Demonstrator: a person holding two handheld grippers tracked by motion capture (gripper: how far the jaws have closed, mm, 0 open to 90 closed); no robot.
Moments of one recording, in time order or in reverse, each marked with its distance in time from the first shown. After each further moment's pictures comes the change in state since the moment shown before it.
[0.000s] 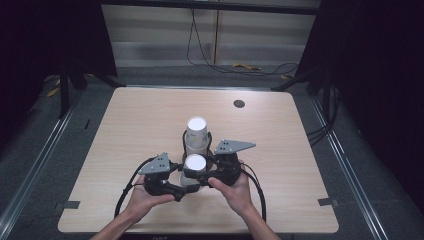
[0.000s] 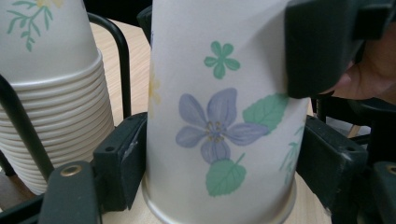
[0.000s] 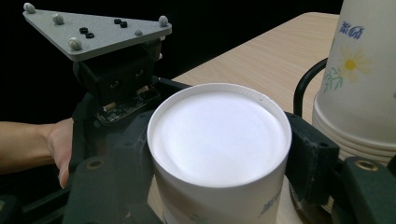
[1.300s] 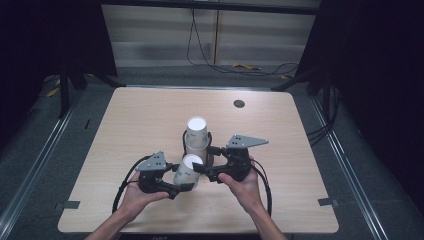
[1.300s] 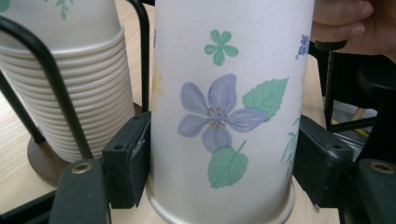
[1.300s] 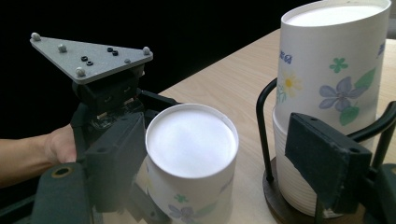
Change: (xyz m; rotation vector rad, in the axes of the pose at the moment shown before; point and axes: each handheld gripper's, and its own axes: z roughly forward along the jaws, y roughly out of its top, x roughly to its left) left arm 0.010 0.000 -0.014 0.095 0.023 -0.008; right arm -0.010 0.007 -0.022 -0.056 -0.057 0.027
